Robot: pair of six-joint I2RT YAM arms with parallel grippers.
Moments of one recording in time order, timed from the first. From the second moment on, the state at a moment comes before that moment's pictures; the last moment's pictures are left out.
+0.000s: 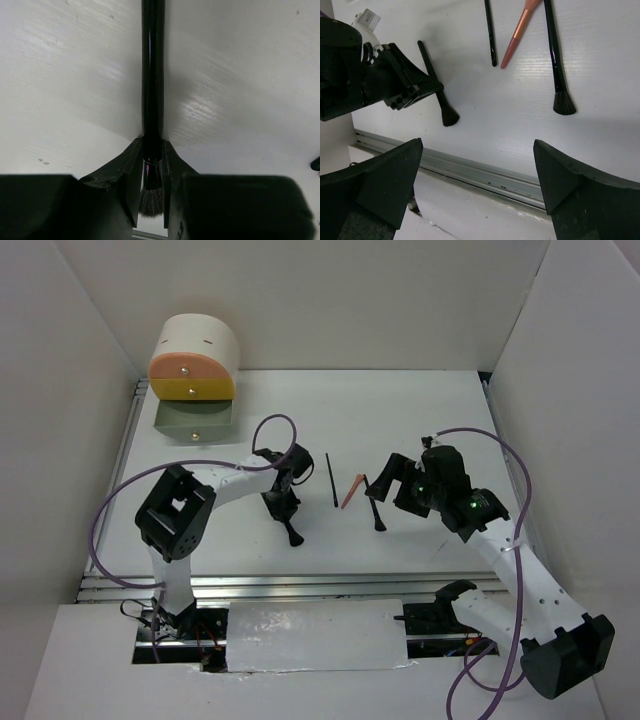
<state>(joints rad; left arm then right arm) -0.65 1.89 1.27 -0.81 -0.20 -1.16 0.39 0.92 0.86 -0.64 -0.15 0.71</state>
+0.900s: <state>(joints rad) -0.02 1.46 1.15 -0.17 -0.24 -1.32 0.39 0.93 0.86 -0.64 -0.16 0.72</state>
